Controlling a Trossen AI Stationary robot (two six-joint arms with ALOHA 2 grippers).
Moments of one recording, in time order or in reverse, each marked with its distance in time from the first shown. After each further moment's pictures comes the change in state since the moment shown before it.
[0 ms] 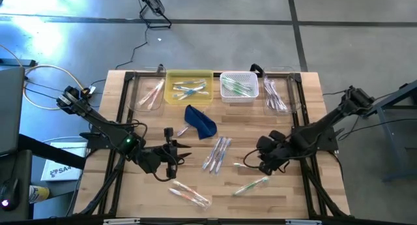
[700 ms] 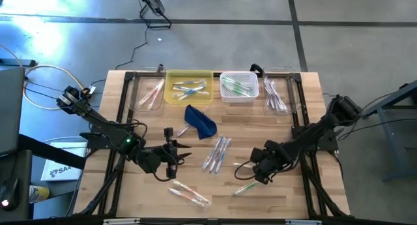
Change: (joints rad) left arm 0.000 0.000 0.000 0.000 0.003 0.000; right arm 0.022 0.268 0.000 0.068 -0.156 0.003
